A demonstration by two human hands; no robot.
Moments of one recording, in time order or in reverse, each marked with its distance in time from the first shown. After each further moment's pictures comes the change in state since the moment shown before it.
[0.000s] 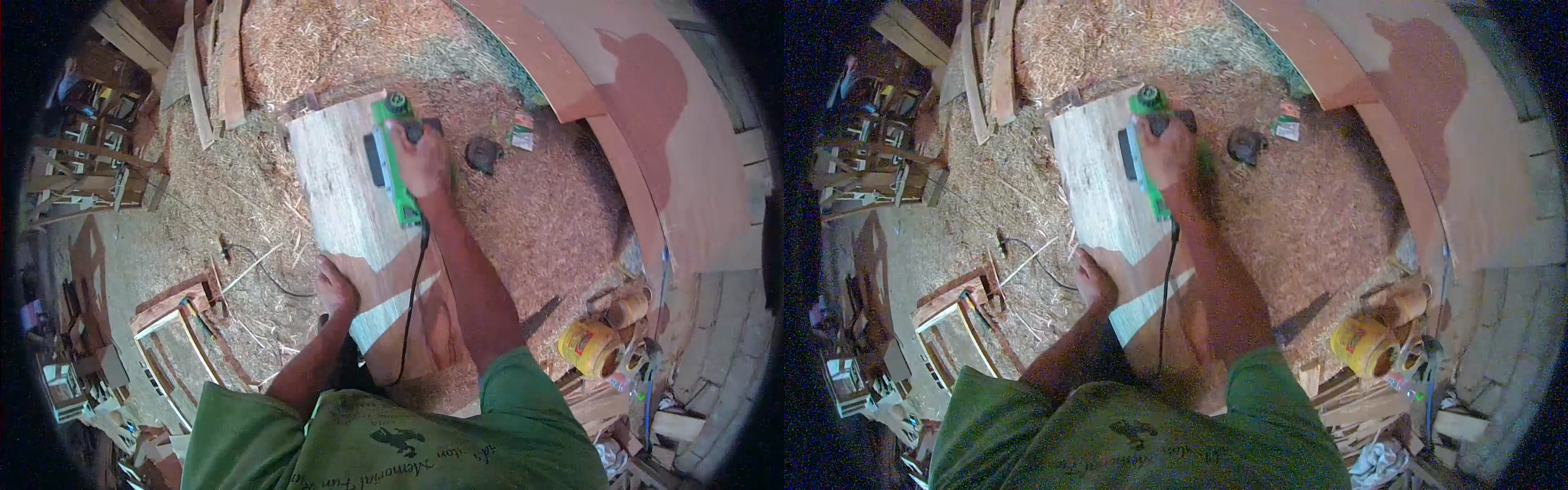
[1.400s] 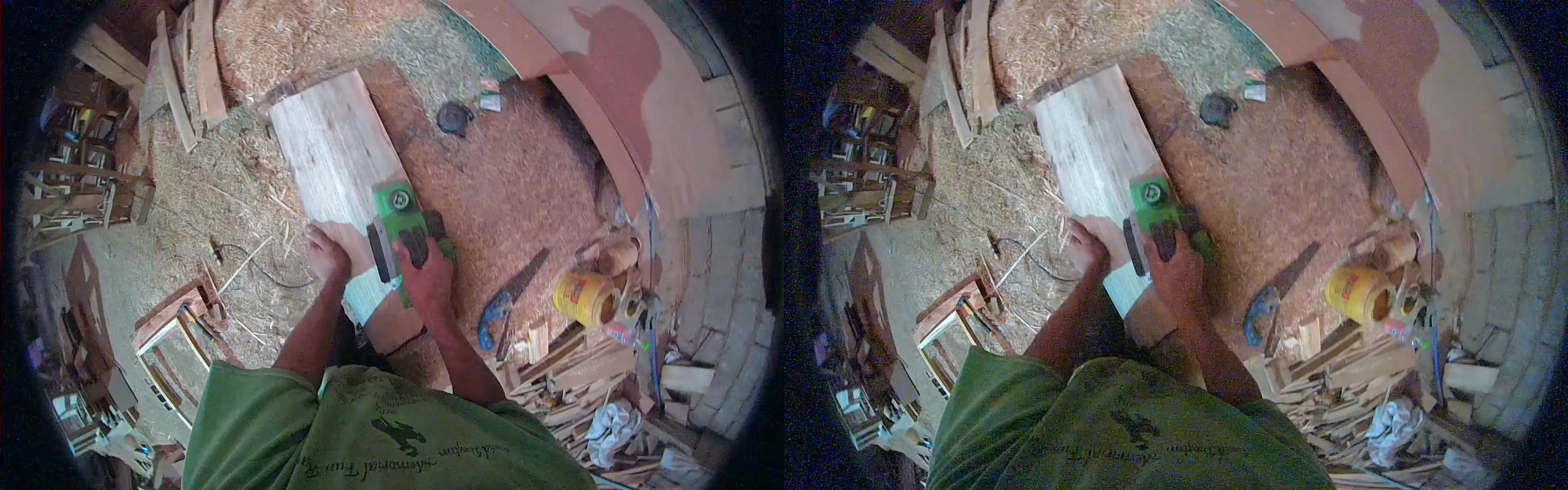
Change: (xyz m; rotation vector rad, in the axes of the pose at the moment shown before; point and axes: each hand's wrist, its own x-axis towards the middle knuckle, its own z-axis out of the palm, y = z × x) left_hand 0.006 -0.013 0.011 0.060 0.144 0.146; right_hand -0.254 -0.013 -0.111 -0.003 -0.189 0.488
